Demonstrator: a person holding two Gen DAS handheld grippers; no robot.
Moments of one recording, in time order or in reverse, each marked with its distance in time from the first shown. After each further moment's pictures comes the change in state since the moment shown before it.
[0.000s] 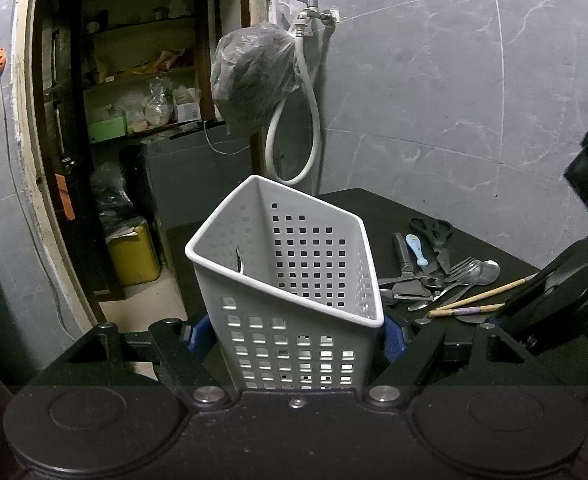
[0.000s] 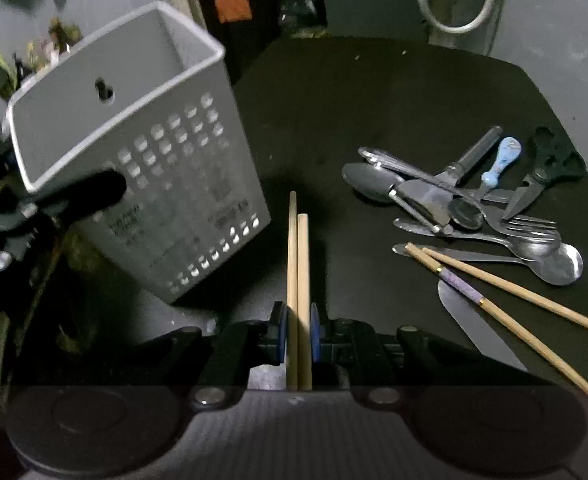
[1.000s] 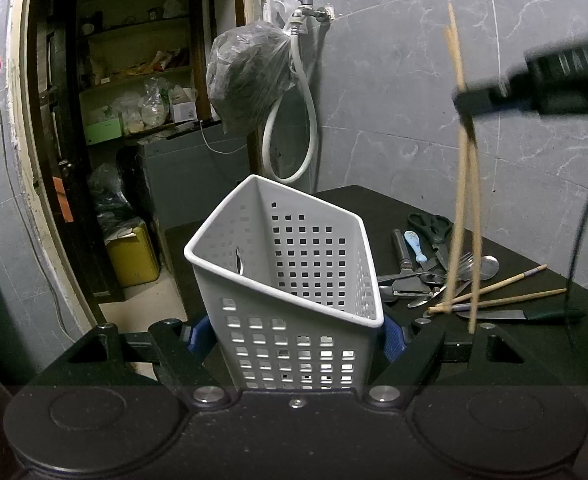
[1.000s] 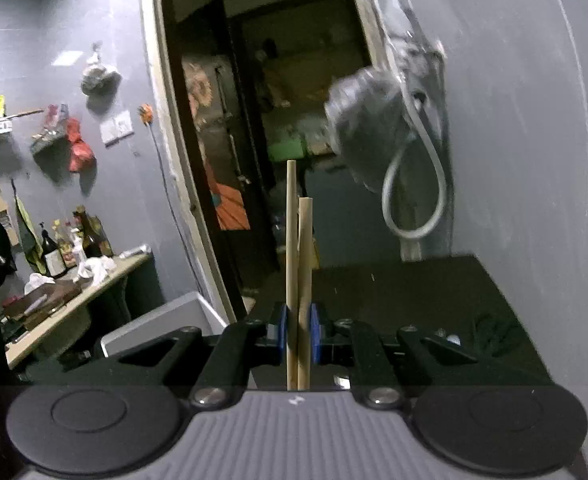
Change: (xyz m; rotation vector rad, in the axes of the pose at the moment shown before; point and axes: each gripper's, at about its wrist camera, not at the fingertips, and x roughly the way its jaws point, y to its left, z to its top) left arm 0.003 0.000 0.000 0.011 0.005 -0.002; right arm -0.130 -0.013 0.021 0.037 -0.649 0.014
